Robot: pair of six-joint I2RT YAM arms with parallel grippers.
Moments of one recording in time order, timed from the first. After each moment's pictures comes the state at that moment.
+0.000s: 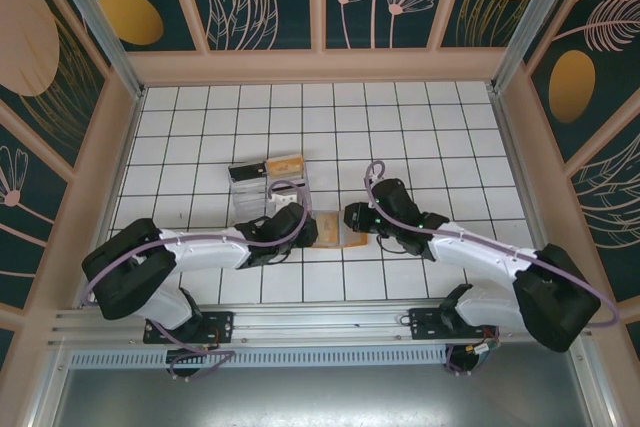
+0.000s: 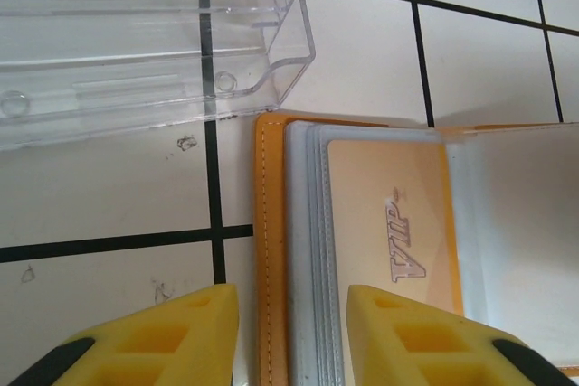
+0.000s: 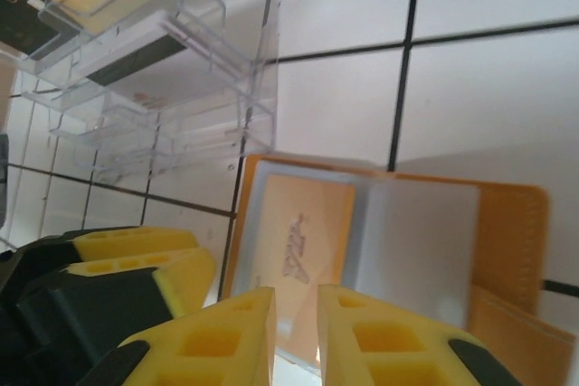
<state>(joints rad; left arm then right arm) -0.96 1.51 0.61 0.05 -0.22 -0.95 0.74 1.22 0.53 0.00 -0.16 0.77</state>
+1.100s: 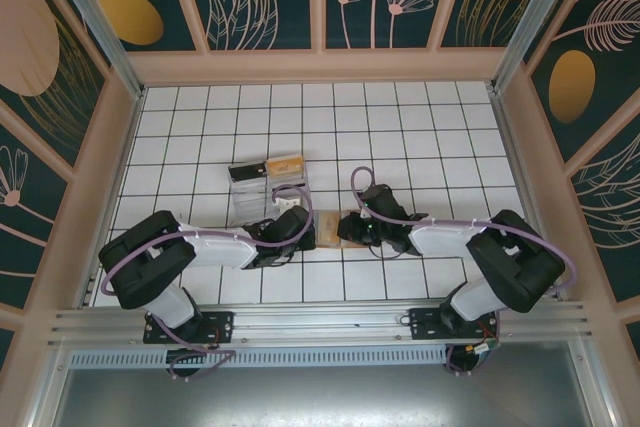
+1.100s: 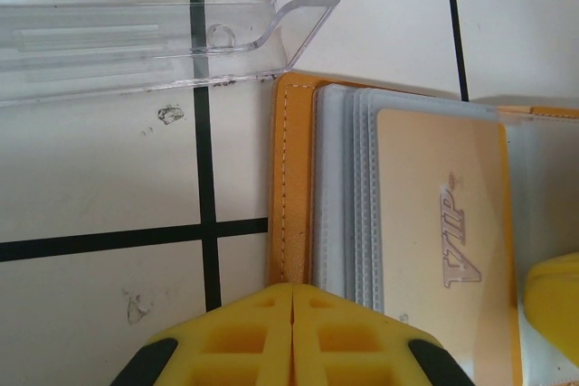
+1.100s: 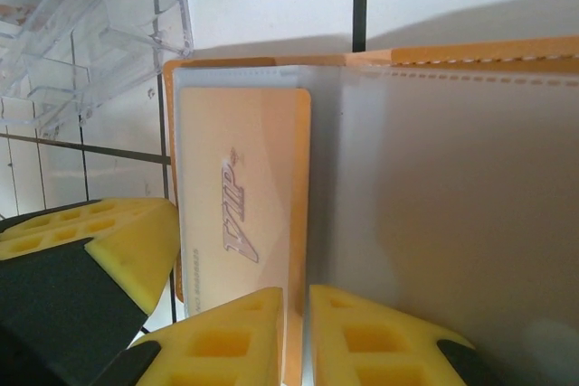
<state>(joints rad) -0.96 1.60 0.59 0.13 -0.19 -0.97 0.72 1.47 0.50 0.13 -0.31 0.89</state>
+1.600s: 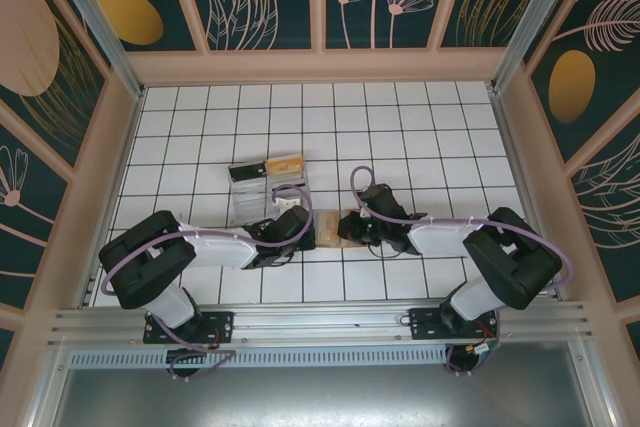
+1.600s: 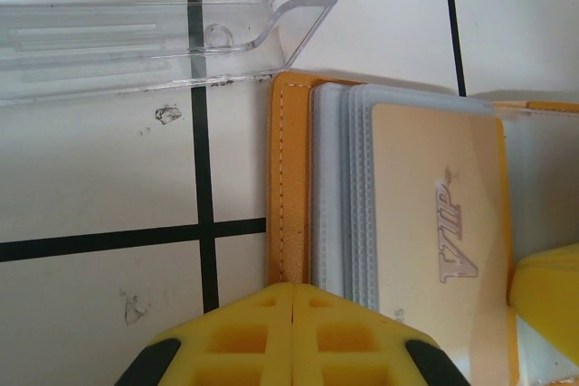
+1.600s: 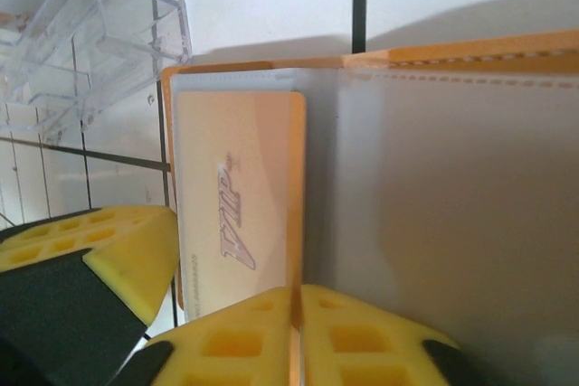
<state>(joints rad) -0.96 1.60 0.59 0.13 -0.18 -0.97 0.72 1.49 0.50 0.16 -0.32 0.90</state>
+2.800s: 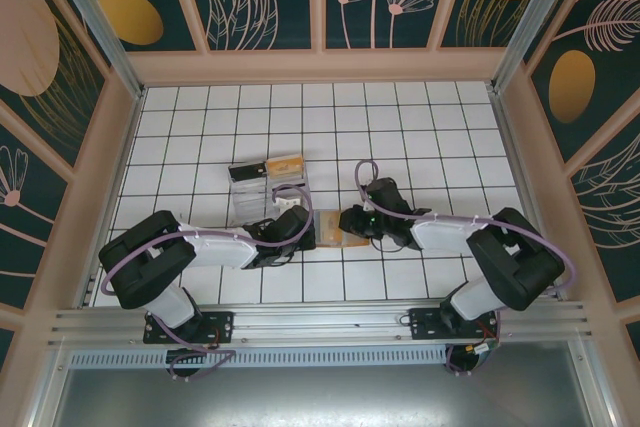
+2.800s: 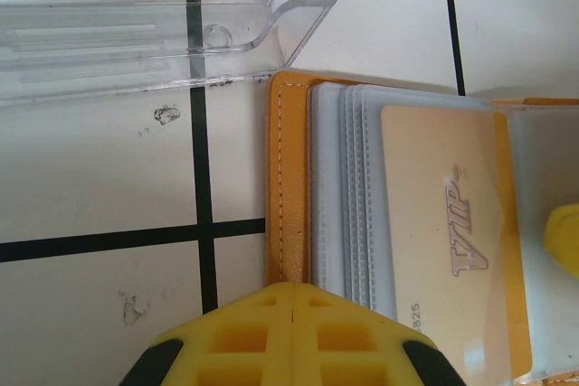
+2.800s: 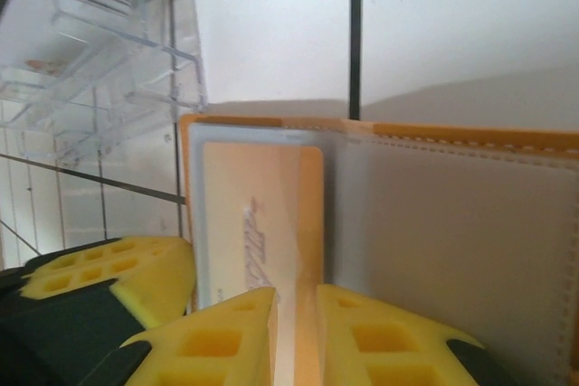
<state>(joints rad) -0.96 1.60 0.59 0.13 -0.18 -0.97 0.67 1.48 0.53 0.13 -0.33 0.86</state>
